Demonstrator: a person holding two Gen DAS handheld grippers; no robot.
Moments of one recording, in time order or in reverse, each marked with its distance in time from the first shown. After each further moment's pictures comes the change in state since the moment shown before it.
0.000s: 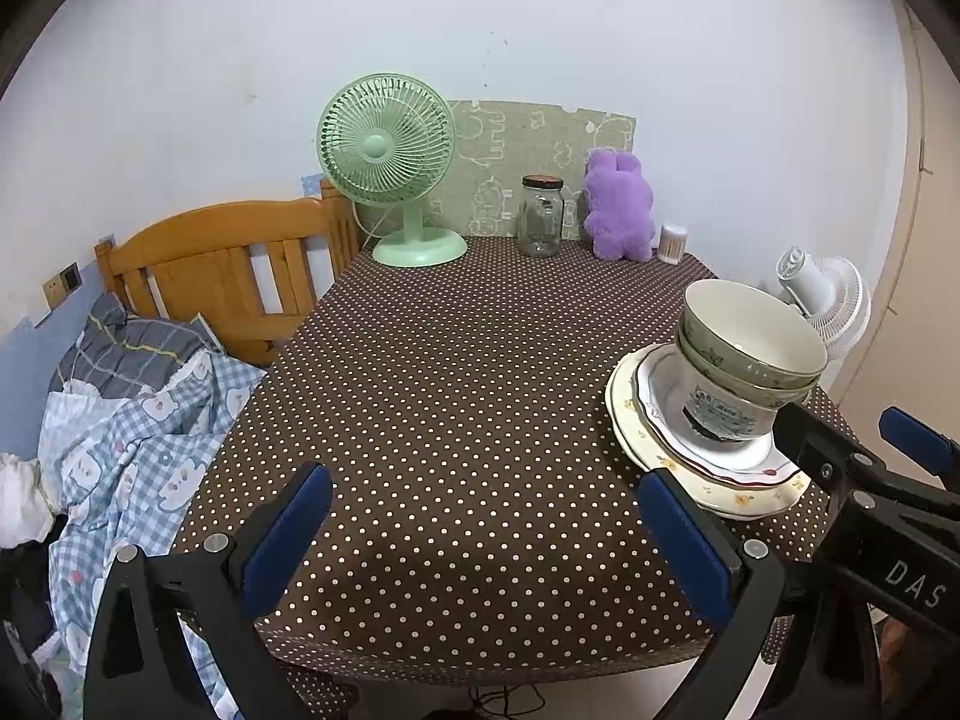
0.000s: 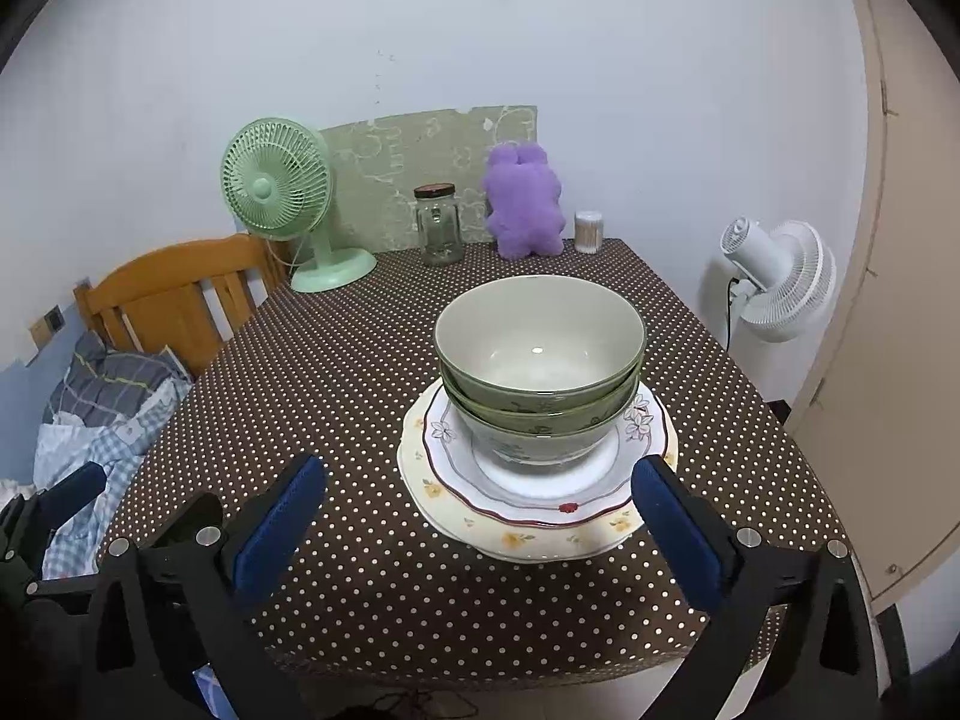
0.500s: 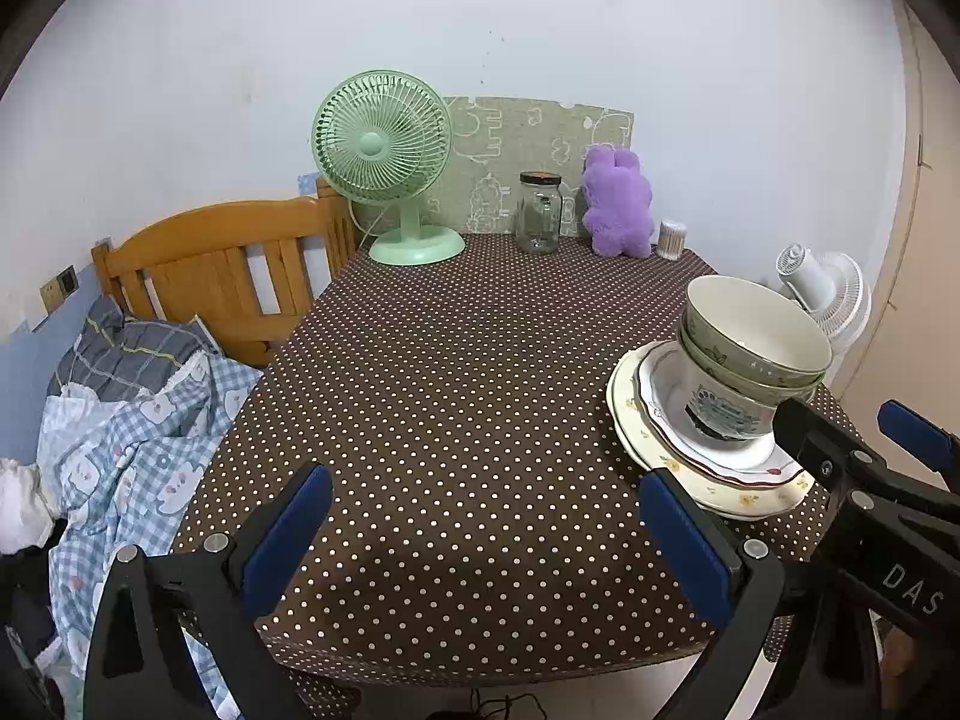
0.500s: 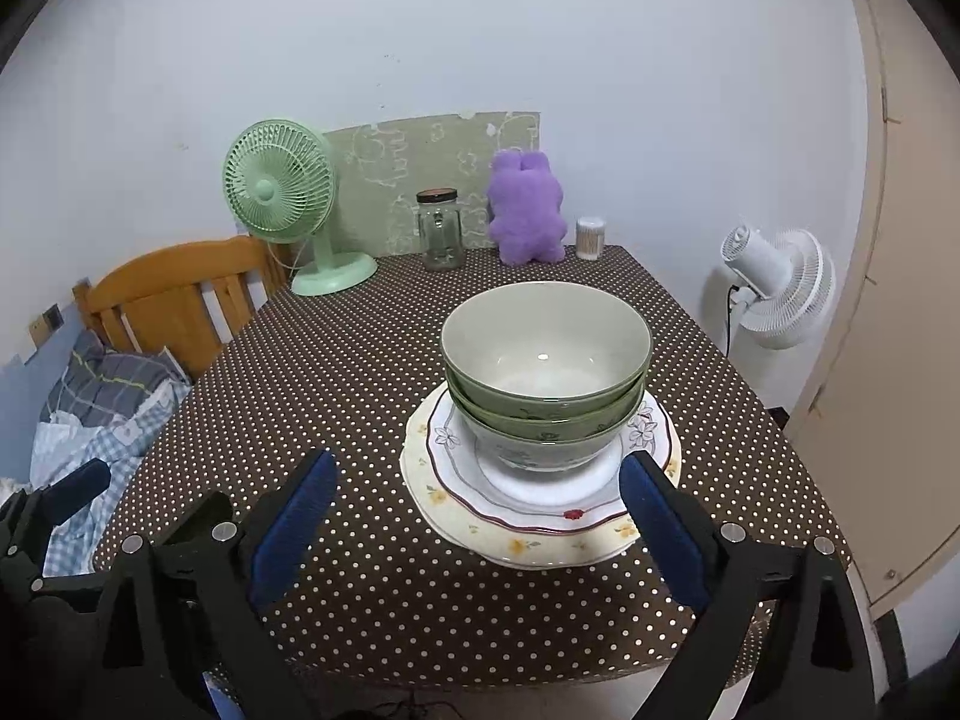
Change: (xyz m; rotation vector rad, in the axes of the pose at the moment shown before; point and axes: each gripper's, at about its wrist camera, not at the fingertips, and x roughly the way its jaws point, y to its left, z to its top) left arm 0.007 -0.002 0.000 0.009 0.007 -0.003; right arm 0.002 0.005 0.000 -0.008 -0.012 -0.010
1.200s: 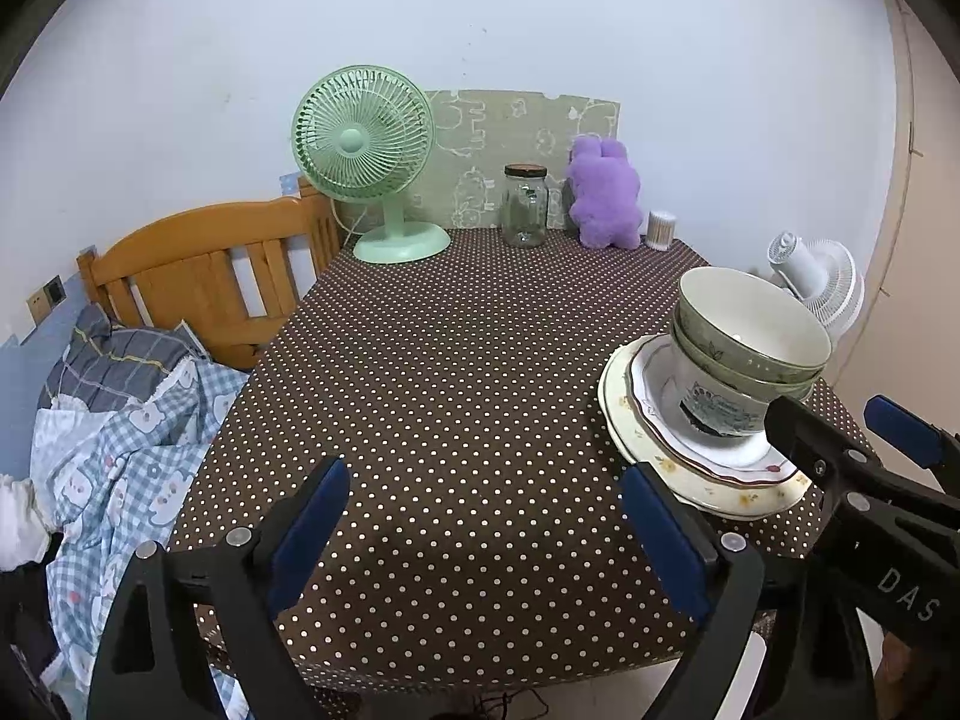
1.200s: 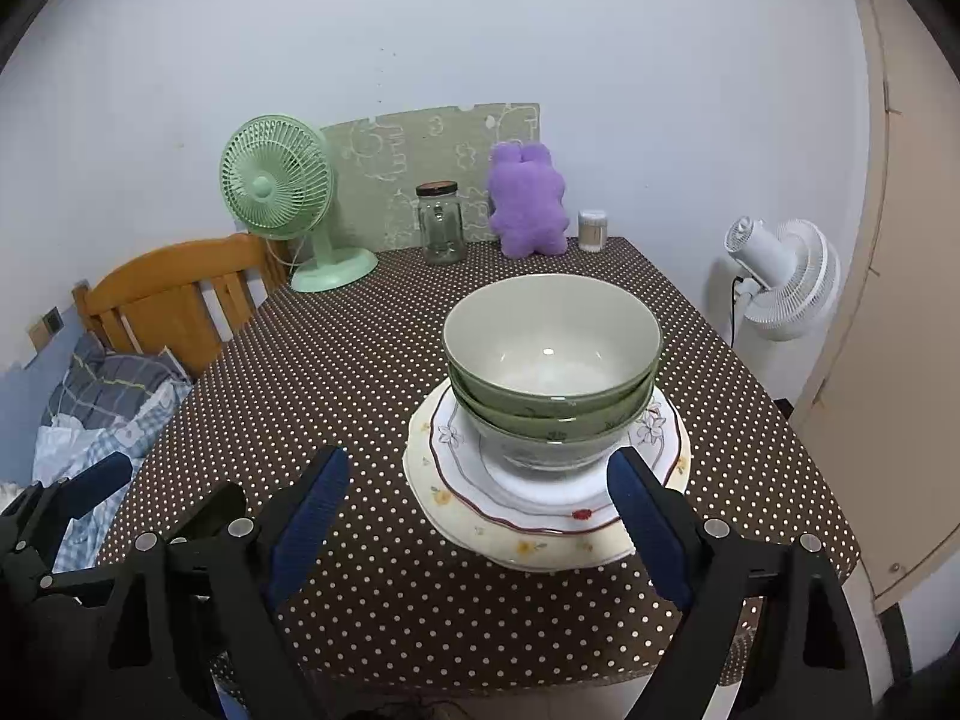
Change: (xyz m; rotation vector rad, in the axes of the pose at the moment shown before) left arm 0.010 -0.003 0.003 0.031 0.012 -0.024; right arm 0.007 -0.001 0.001 0.013 0.012 0.011
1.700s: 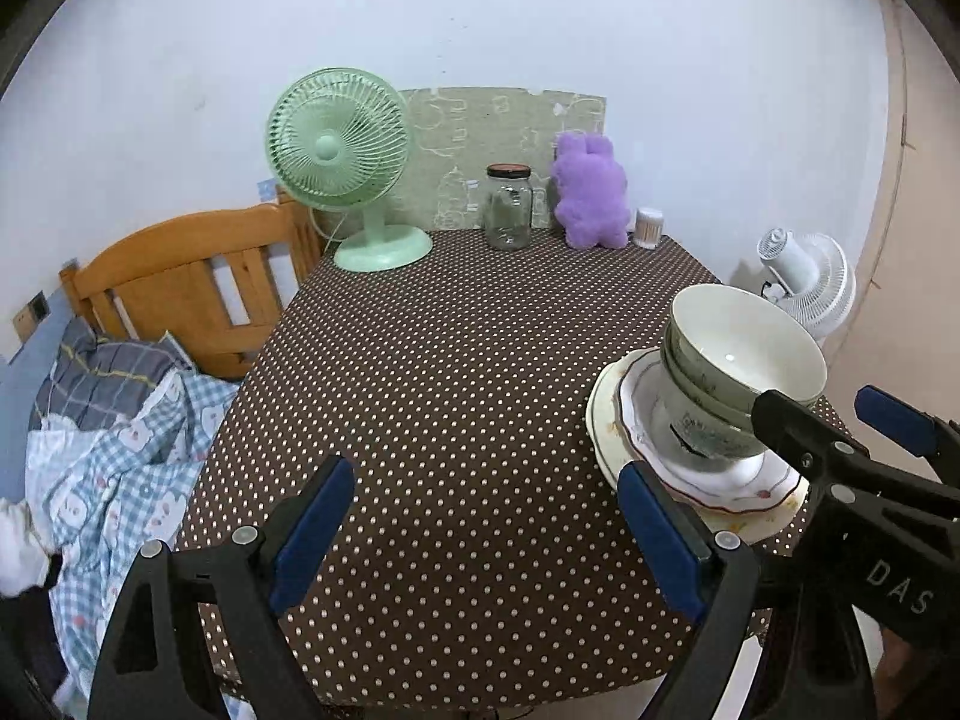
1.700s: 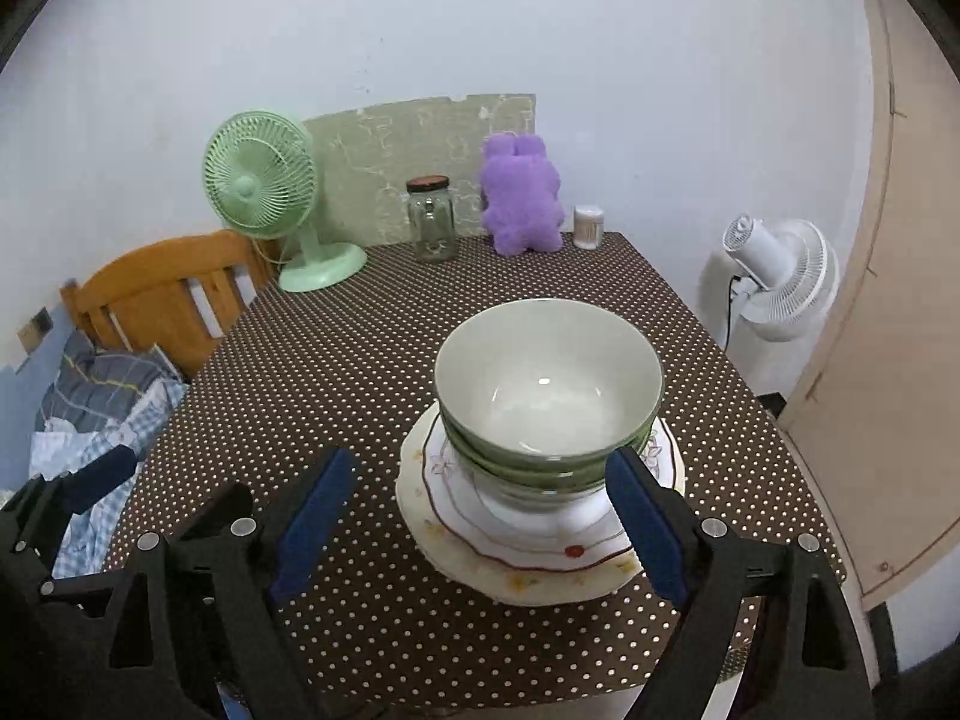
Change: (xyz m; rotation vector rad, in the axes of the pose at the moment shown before) left arm 0.013 -0.005 0.027 0.019 0.031 -0.031; right arm 0.010 0.003 0.029 -0.003 0.046 -0.020
